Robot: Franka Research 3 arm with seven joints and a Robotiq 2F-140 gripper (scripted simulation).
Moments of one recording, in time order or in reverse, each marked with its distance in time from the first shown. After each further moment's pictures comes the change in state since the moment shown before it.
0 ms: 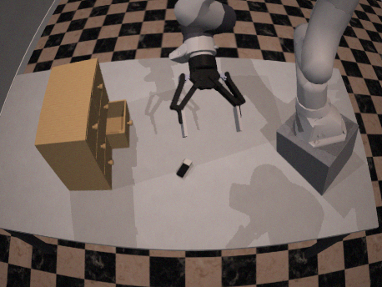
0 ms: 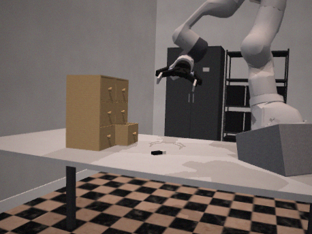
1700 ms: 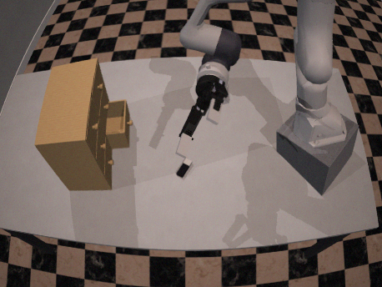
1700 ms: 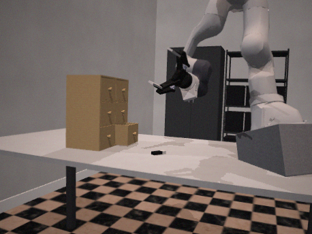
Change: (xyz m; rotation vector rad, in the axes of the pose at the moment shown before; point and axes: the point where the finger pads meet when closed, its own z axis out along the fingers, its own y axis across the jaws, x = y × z) arm -0.067 -0.064 0.018 0.046 -0.796 1.281
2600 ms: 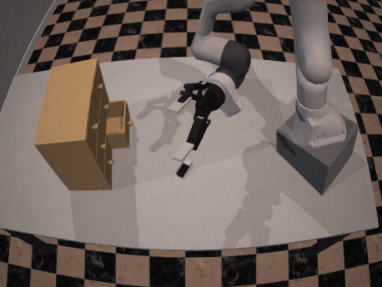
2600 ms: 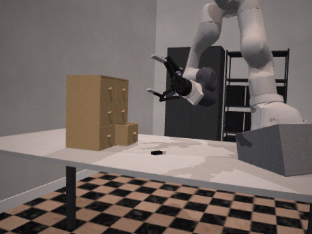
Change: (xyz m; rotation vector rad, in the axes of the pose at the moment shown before) arm -0.035 -0.039 -0.012 -0.023 -0.313 0.580
